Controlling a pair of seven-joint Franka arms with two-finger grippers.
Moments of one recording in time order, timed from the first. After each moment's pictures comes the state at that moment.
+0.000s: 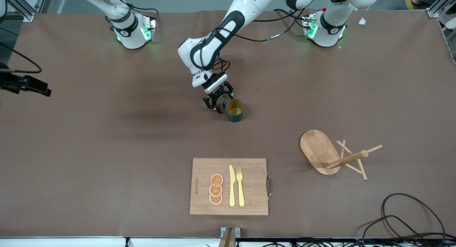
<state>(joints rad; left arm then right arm) -1.24 1.04 0.07 -1.25 0.76 1.84 -2.32 0.01 0.07 -0.07 -1.49 -0.02 1.46 0.04</state>
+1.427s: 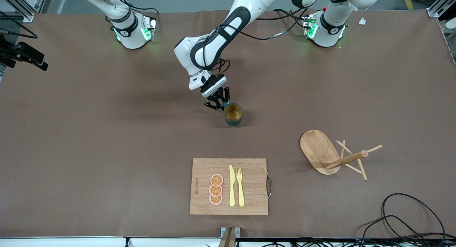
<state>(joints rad) -1.17 0.94 0.09 -1.22 0.67 1.83 -2.09 0.01 -0.10 -0.05 -1.59 -0.02 1.43 0.05</state>
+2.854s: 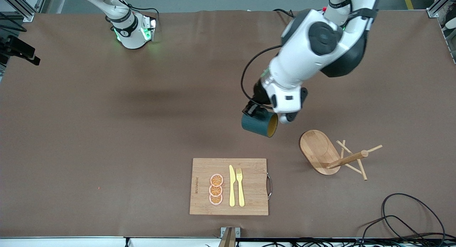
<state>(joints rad) -0.62 0.36 0.09 -1.42 -0.44 1.98 -1.37 -0.04 -0.12 -0.06 -1.58 0.00 1.40 -0.03</state>
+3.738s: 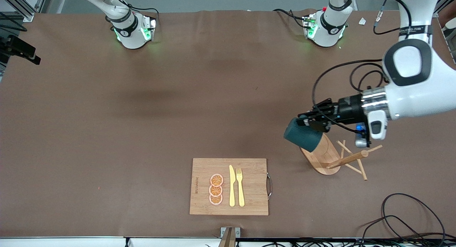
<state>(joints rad) -0.20 0.27 0.09 -1.65 -1.03 1.80 -0.68 -0.04 -0.12 -0.06 -1.58 0.00 1.39 -0.03</state>
